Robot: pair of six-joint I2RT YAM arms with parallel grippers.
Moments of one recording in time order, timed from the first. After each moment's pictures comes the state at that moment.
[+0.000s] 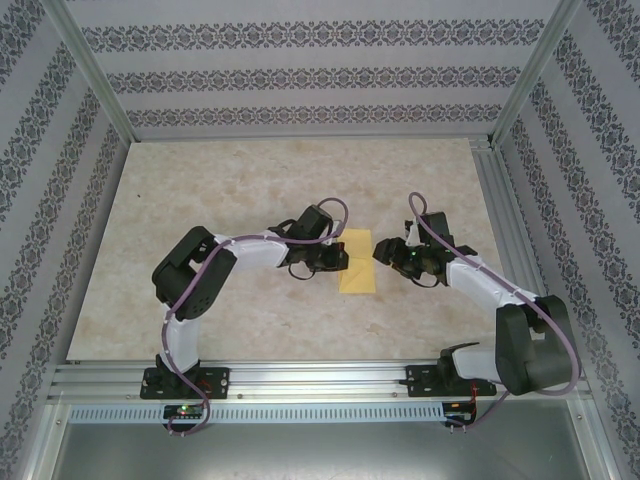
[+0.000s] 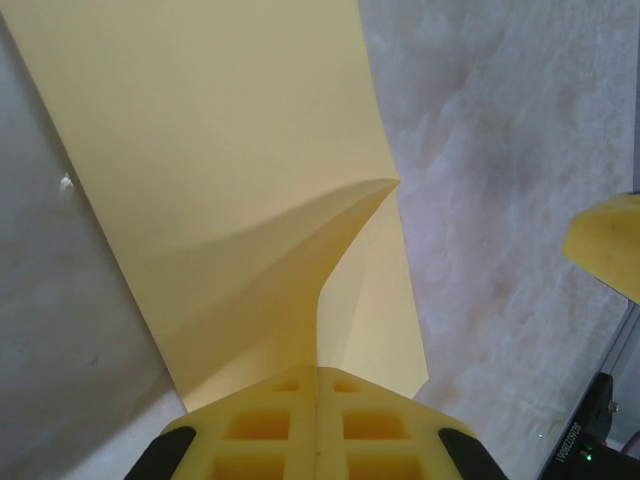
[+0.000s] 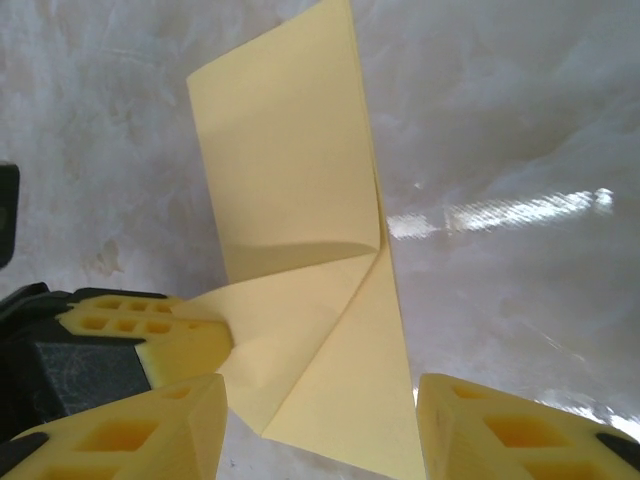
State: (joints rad) left arm -0.73 1.96 1.15 -0.10 0.48 -0.72; right arm 0.21 1.32 0.63 -0.26 -0.47 0.64
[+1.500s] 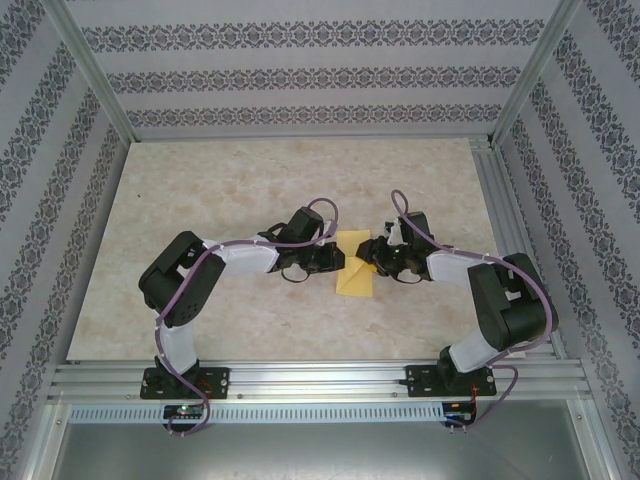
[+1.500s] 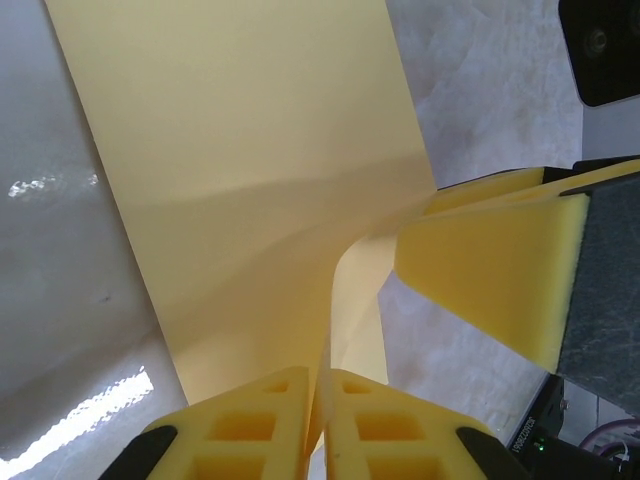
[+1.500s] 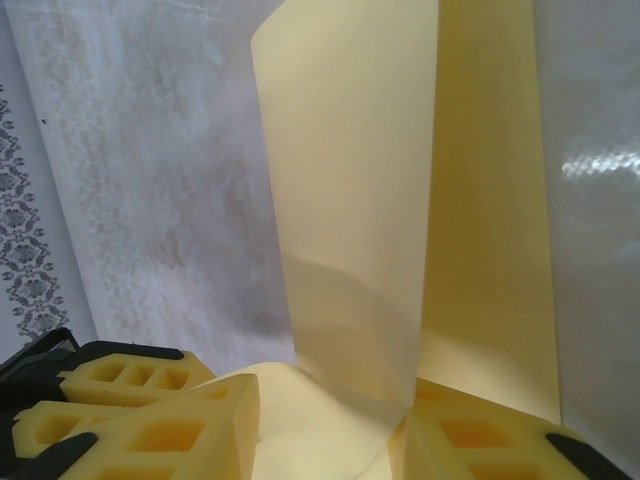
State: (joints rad) left arm -0.72 1.88 1.06 -0.02 0.50 -0.80; right arm 0.29 1.56 0.62 0.05 -0.62 0.81
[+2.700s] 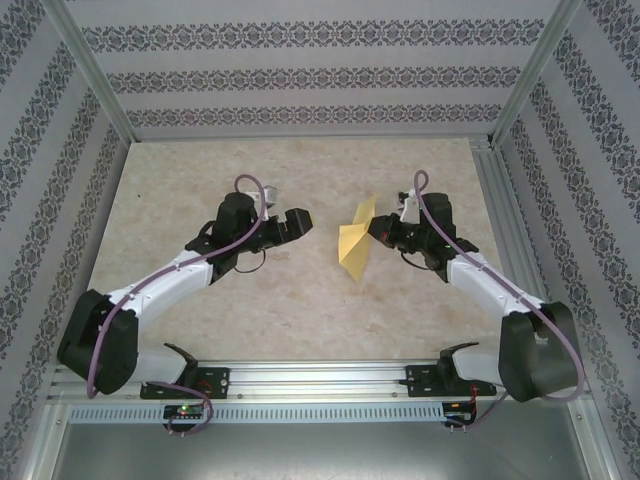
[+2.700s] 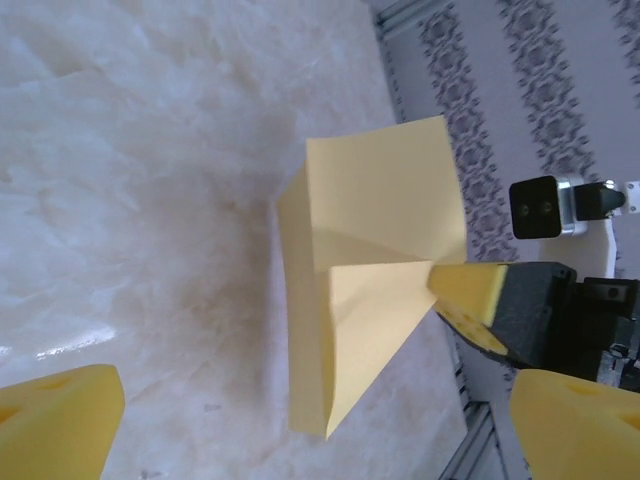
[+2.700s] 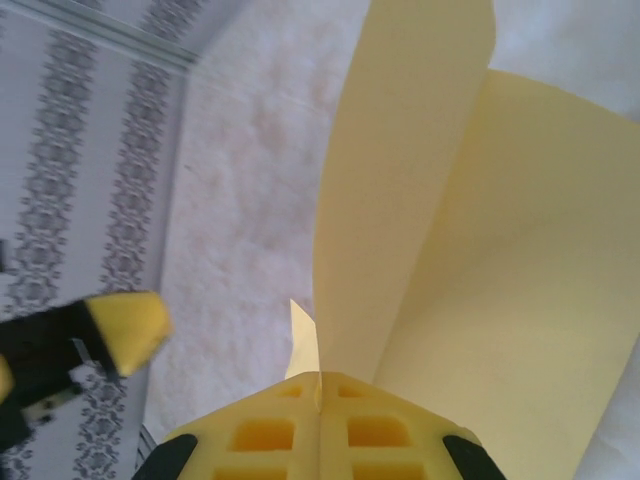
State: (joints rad) left arm -0.50 1.33 0.78 0.11 0.44 -0.88; right arm 0.25 1.26 0.71 0.01 -0.62 0.73
